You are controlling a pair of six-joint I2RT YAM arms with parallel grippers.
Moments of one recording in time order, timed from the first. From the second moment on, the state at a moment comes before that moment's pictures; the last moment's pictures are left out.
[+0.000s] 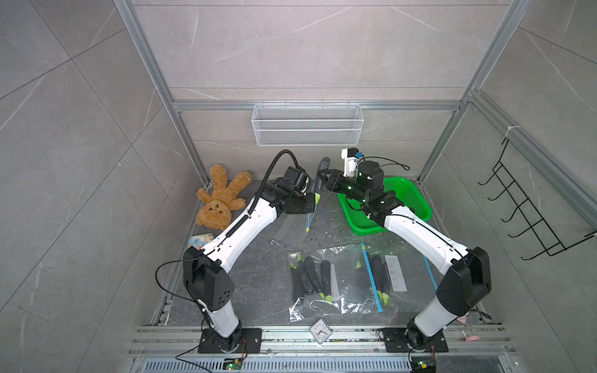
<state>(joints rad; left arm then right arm) -0.62 1.71 1.74 -0.88 0.09 -0.46 0.52 1.67 1.49 0.04 -0.23 0.64</state>
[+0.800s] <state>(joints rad) -0.62 1.67 1.72 -0.87 0.08 -0.47 0.62 1.67 1.27 0.19 0.01 0.63</state>
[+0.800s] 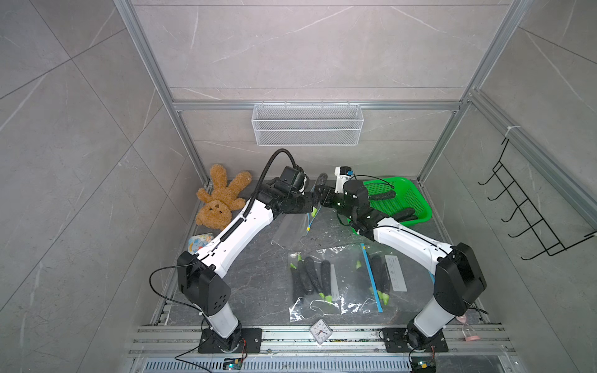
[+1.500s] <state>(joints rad) -0.62 1.67 1.71 -0.87 0.06 -0.48 0.65 1.58 1.24 0.13 0.08 0.61</state>
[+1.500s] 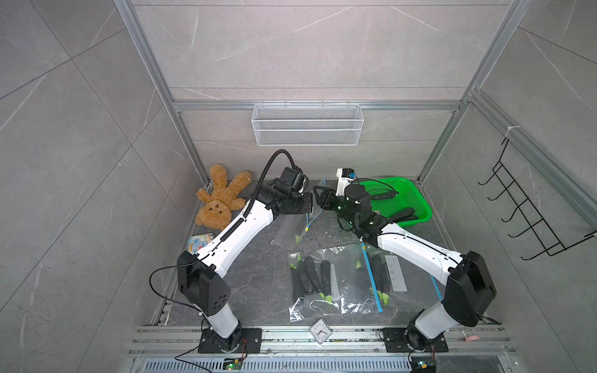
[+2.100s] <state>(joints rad) -0.61 1.63 1.66 -0.85 0.05 -0.48 0.01 1.72 1.48 -0.34 -0.17 0.72</state>
